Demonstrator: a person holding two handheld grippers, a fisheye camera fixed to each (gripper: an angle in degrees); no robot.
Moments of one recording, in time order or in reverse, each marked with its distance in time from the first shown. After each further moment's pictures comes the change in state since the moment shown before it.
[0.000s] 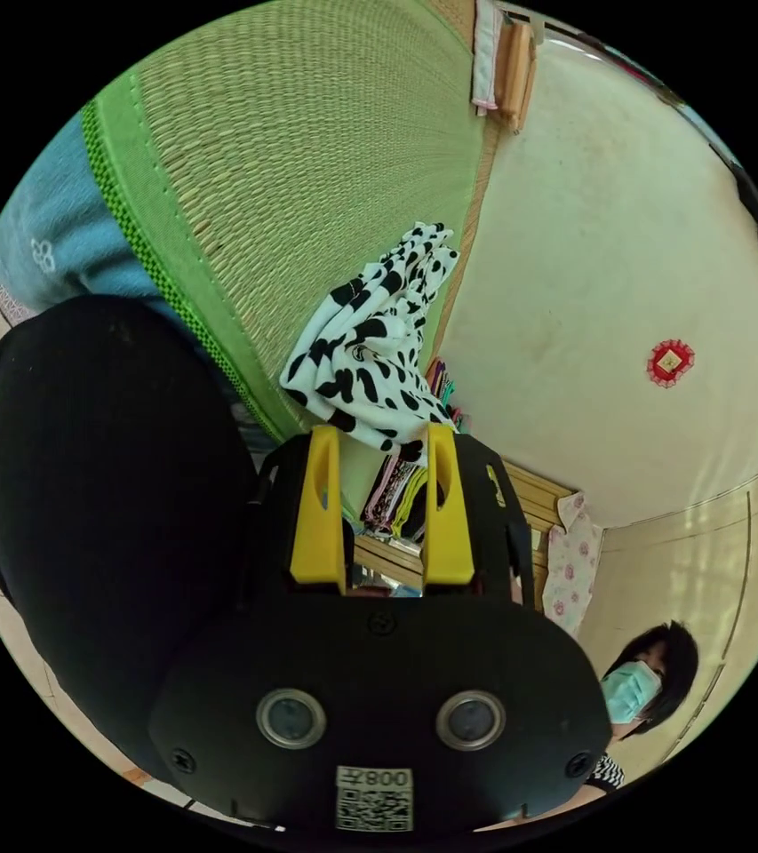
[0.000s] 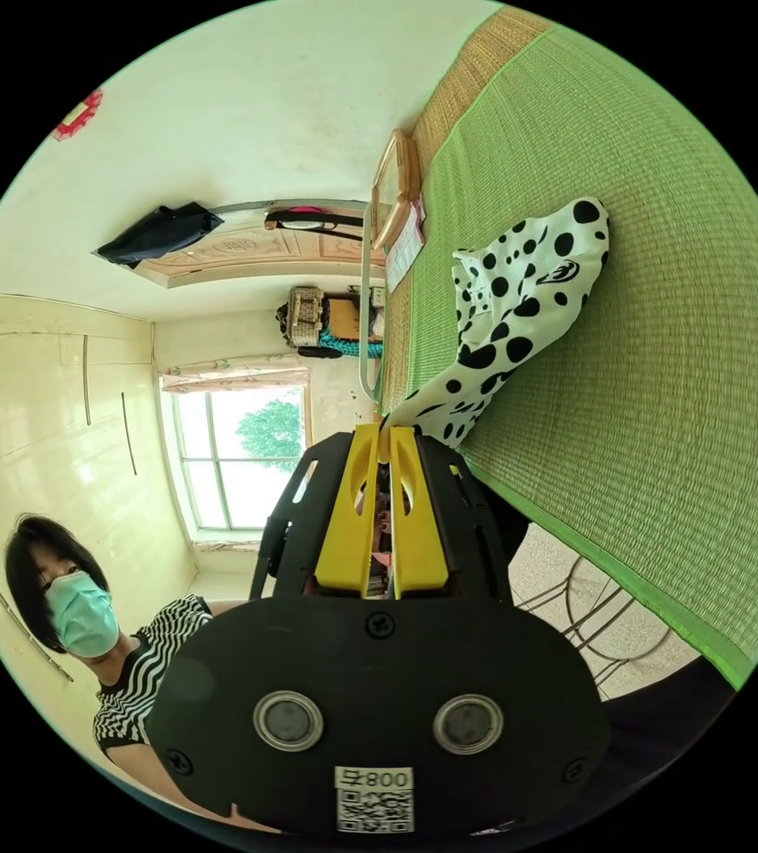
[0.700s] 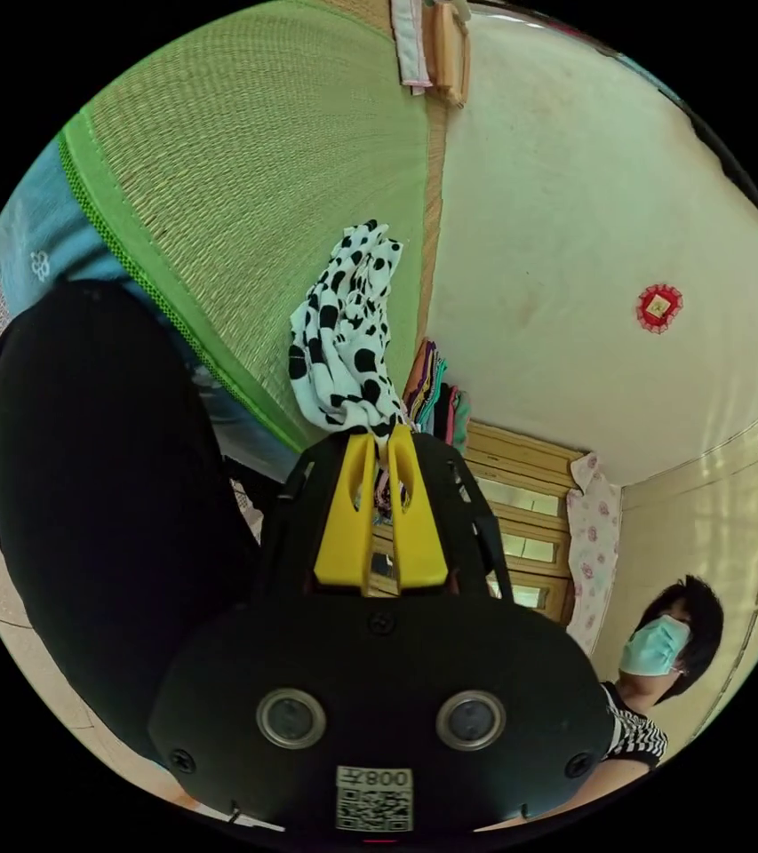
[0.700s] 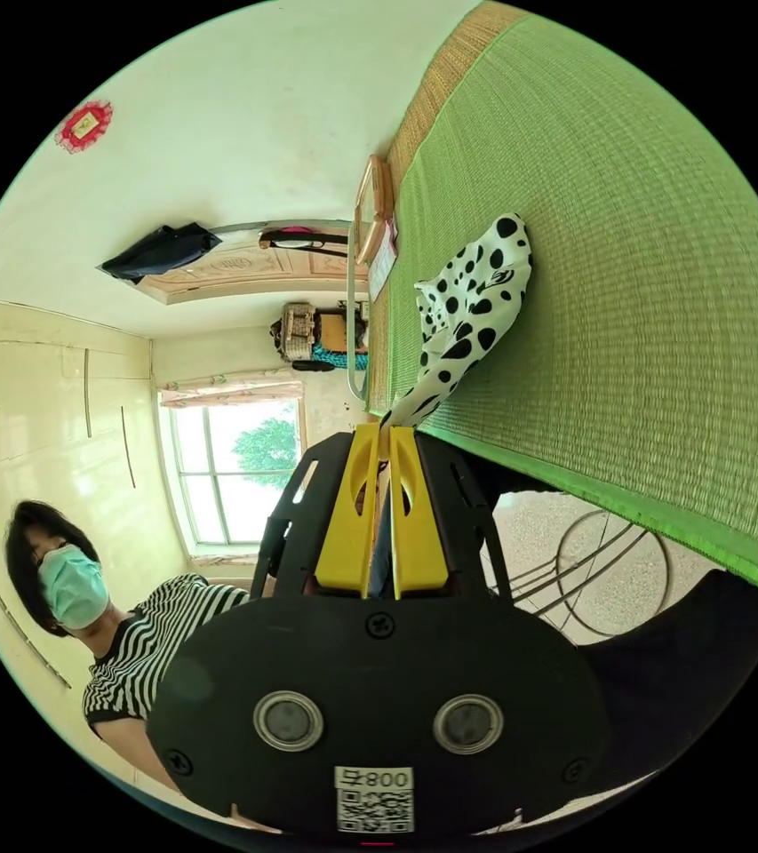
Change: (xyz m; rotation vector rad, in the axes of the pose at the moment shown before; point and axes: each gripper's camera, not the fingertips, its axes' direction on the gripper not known) left arm -0.001 0.025 0.080 -0.021 -0.020 0.135; right arm -0.005 0.113 -0.107 0.062 0.016 0.034
